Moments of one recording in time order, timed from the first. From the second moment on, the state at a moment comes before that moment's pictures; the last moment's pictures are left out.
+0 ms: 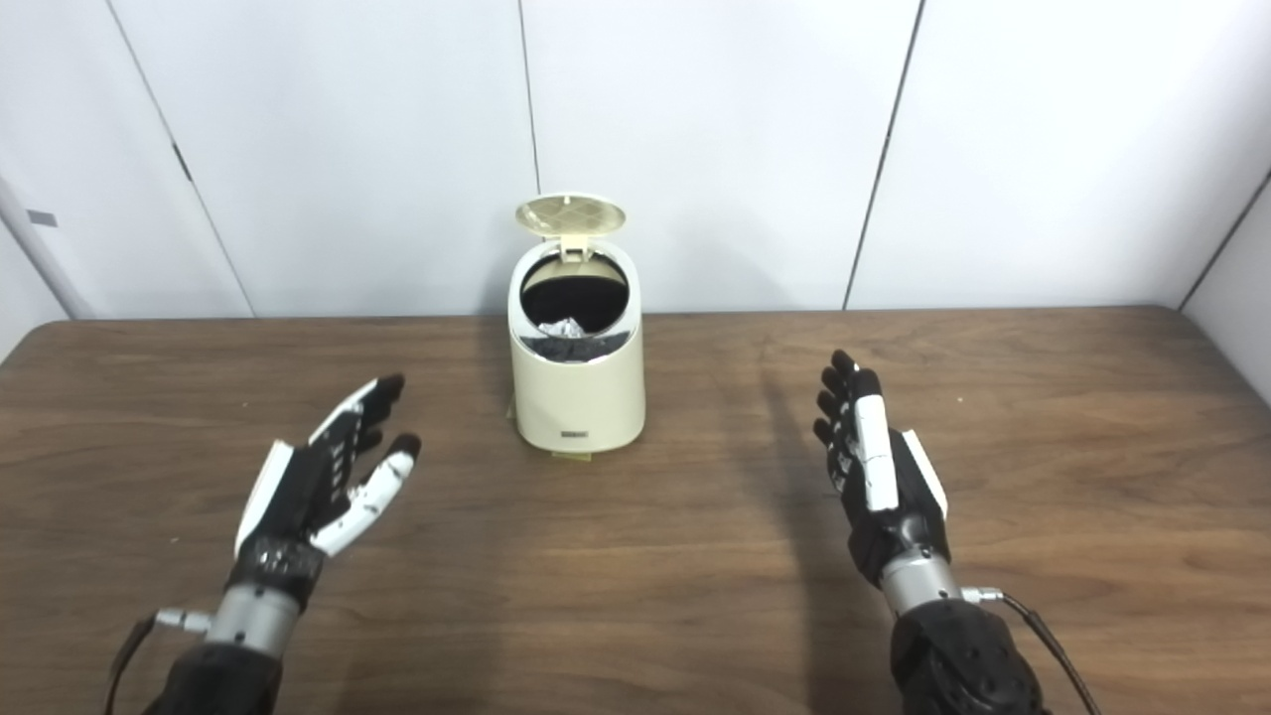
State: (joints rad) left arm -0.06 0.17 -0.08 -0.35 0.20 0.28 -0.01; right arm -0.10 -0.01 -0.15 -0.26 0.12 0.38 0.08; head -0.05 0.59
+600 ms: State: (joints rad) left arm -0.31 0.16 -0.12 -0.22 0.28 0.29 -0.06; right arm -0.06 -0.01 -0.12 -0.22 0.12 0.27 0.04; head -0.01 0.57
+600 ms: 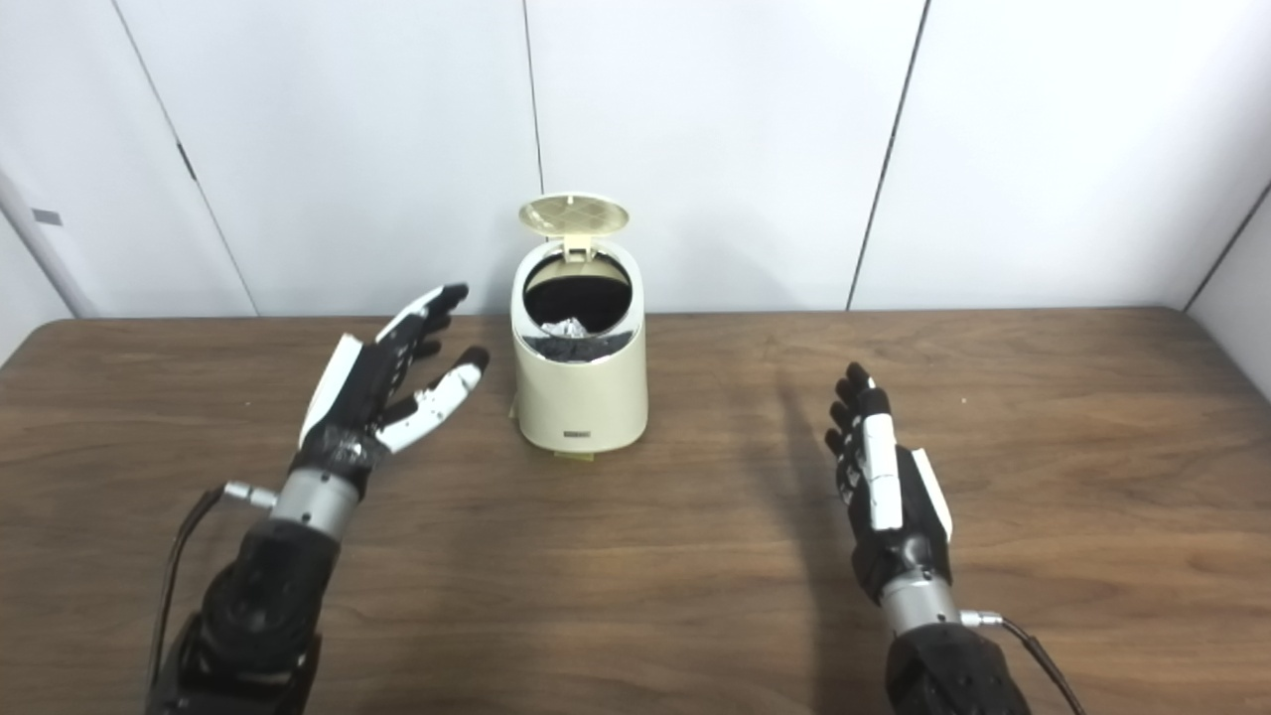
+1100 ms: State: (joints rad) left arm -0.39 0.14 -0.10 -0.17 0.28 0.28 -0.07; right arm -0.04 -0.01 -0.09 -0.22 0.12 0.26 0.04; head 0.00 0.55
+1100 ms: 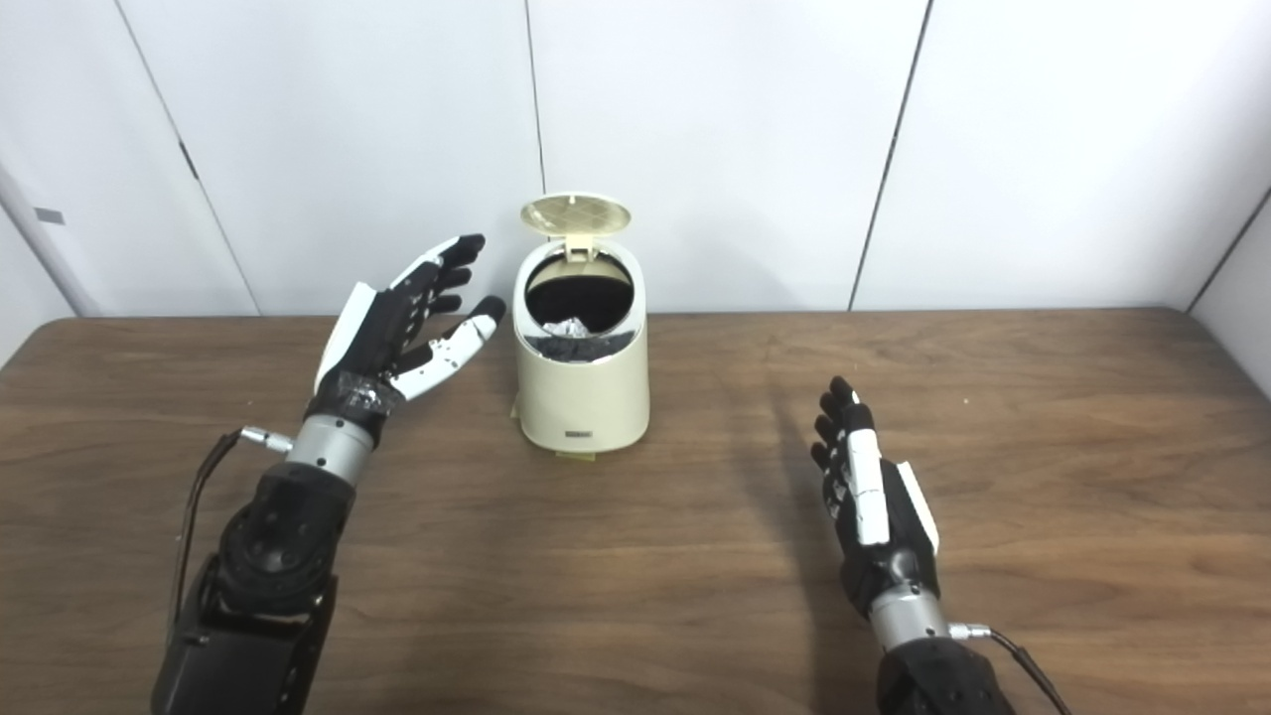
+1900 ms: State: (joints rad) left arm -0.67 0.18 -0.13 0.00 0.35 0.30 -0.09; right arm -0.04 -0.03 -0.09 -0.21 0.13 0.27 0.04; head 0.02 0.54
